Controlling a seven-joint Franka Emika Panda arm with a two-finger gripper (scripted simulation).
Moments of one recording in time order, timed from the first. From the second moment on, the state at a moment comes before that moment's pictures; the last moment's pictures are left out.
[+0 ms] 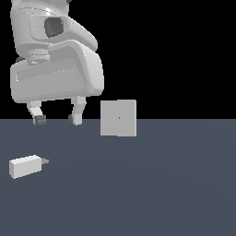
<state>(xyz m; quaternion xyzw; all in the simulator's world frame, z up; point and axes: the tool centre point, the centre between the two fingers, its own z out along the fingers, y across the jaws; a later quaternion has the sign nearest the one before) -0.078 0.116 0.097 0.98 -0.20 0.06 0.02</state>
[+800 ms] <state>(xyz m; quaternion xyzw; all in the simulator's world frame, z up) -0.083 0.158 0.071 0.95 -0.29 0.10 0.03</state>
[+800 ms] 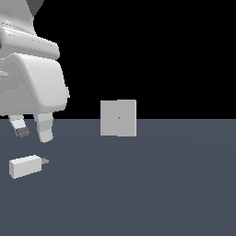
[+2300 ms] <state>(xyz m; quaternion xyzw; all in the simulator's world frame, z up) -0.083 0.170 0.016 0.94 -0.32 0.11 0.04</state>
